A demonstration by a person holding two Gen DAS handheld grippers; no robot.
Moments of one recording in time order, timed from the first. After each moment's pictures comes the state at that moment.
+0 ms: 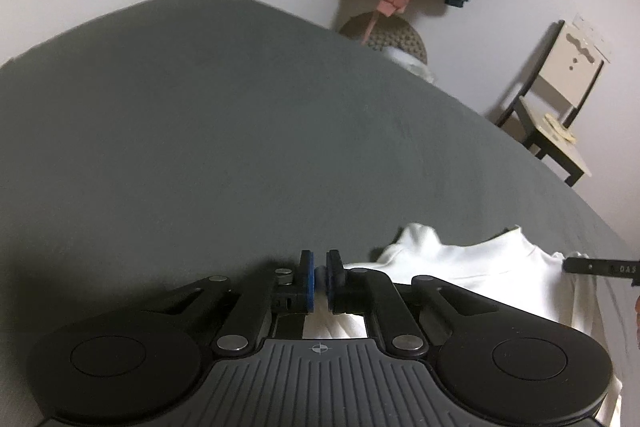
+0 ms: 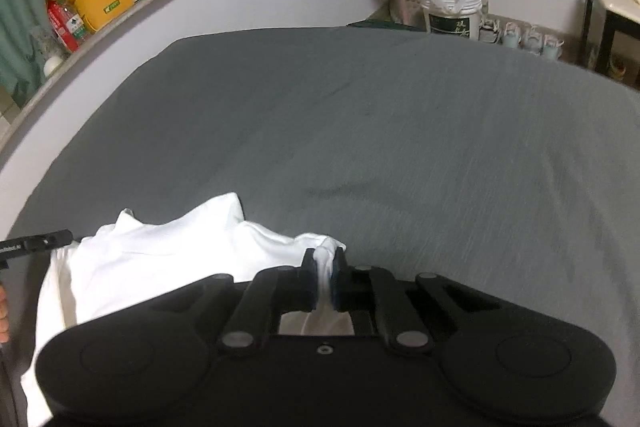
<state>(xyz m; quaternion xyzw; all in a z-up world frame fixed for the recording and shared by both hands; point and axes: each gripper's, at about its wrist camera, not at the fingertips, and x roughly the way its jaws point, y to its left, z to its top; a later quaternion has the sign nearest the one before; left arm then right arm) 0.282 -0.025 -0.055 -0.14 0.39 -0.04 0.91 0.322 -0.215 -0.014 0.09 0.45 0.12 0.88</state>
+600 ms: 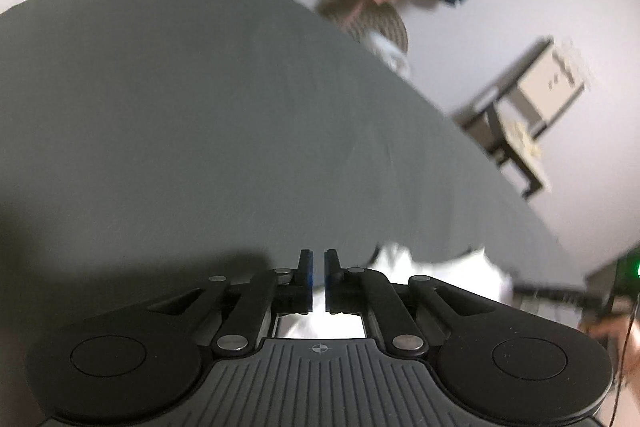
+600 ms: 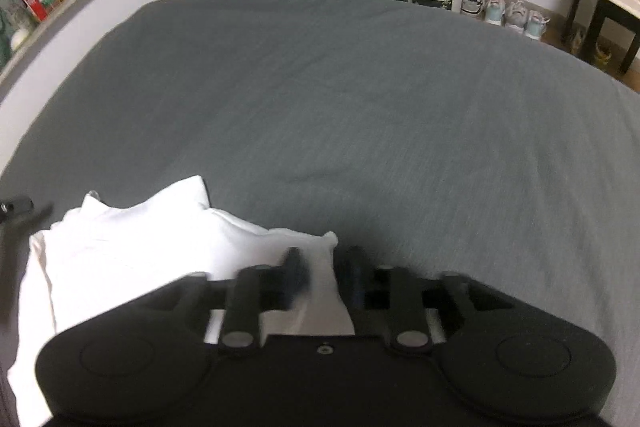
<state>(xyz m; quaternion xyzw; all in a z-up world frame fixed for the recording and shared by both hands) 0.312 0.018 -0.047 -0.21 0.44 -0.10 0.87 0.350 -0.214 -0.024 0.08 0.51 0.09 0.85</state>
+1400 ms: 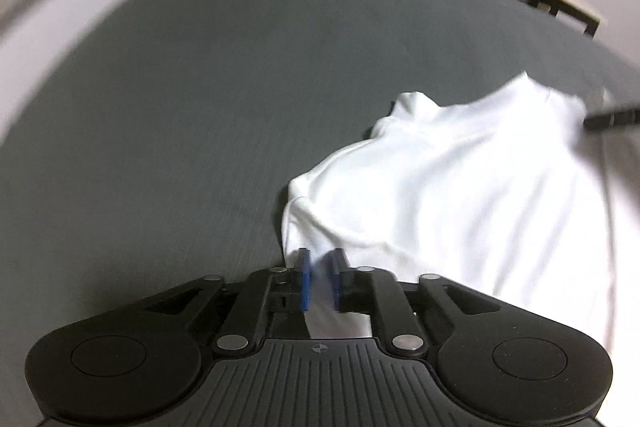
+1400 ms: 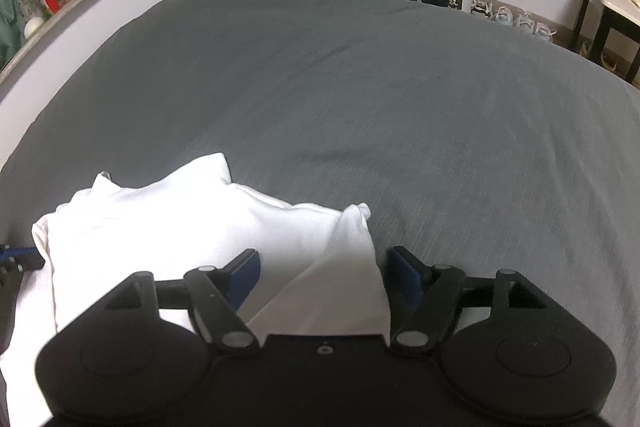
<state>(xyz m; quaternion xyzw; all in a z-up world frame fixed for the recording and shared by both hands) 0.255 -0.084 -0.065 0.08 0.47 -0.04 0.88 0.328 -0.197 -0.033 0.06 0.49 0.09 0.86</state>
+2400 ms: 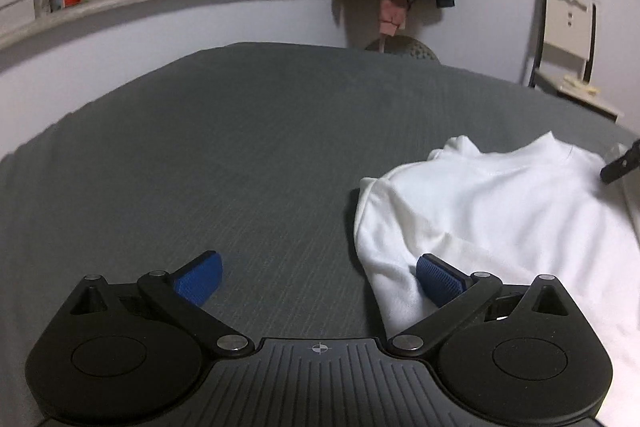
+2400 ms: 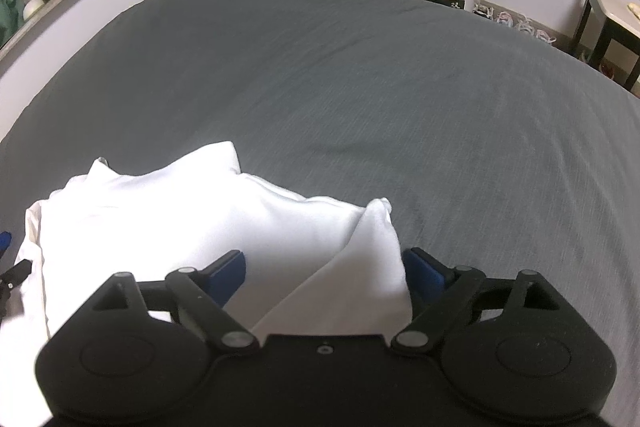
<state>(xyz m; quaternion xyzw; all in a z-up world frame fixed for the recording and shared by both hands) 0.220 -0.034 -0.096 0.00 0.32 0.02 0.95 0.326 -0.181 -0.036 0.04 0.49 0.09 0.86</state>
